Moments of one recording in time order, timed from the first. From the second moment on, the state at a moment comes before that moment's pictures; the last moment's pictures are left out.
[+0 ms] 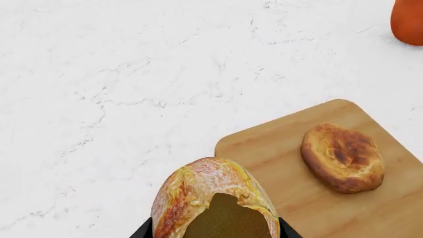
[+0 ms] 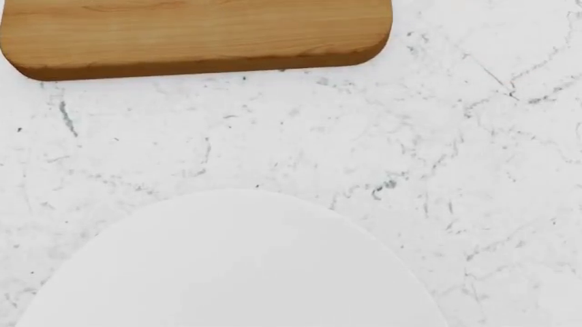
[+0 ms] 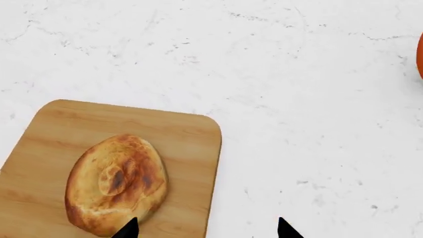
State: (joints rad) left arm -2.34 -0.81 0.73 -0.34 -1.55 -1.54 -0.30; right arm 2.33 0.39 -0.76 0.84 1.25 1.44 0.17
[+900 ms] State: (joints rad) left arm -2.32 -0.12 0.72 -1.10 -0.40 -1.26 0.66; right arm 2.36 0.65 -0.89 0.51 1.42 1.57 0.24
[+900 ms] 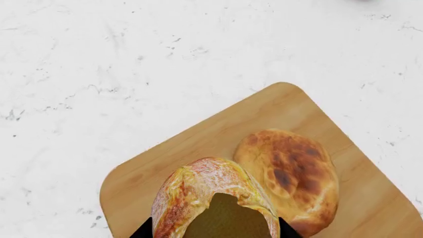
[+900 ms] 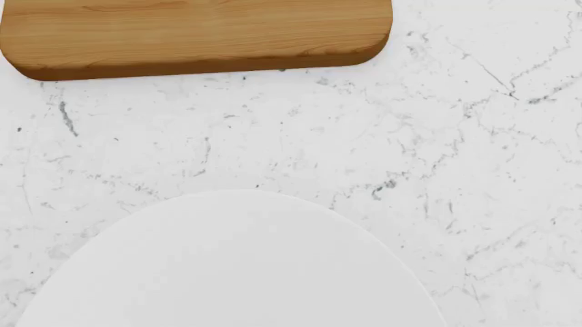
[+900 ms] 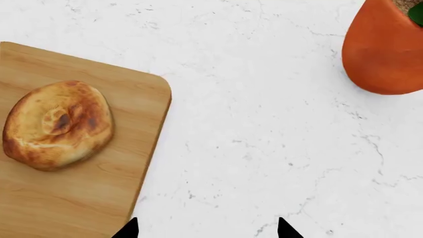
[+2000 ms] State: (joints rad) left arm -2.32 0.00 0.75 -1.22 -0.21 -1.22 0.78; right arm 2.36 0.69 -0.92 0.47 1.43 1.57 0.22
